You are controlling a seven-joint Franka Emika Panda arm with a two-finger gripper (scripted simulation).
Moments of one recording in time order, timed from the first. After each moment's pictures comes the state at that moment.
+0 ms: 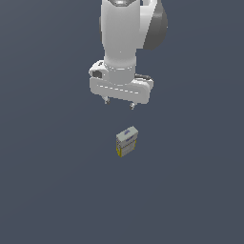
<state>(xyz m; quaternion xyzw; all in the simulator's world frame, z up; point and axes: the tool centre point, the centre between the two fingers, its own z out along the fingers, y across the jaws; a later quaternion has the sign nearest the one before) -0.038 -0.009 0.285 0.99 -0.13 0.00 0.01</state>
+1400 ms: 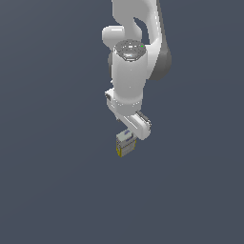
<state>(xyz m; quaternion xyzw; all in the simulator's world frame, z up) 0.012 0.018 0.210 0.90 -0.44 0.00 0.00</state>
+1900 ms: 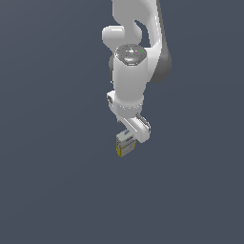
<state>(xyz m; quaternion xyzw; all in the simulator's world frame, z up) 0.015 0.020 0.202 0.89 -0.46 0.00 0.00</state>
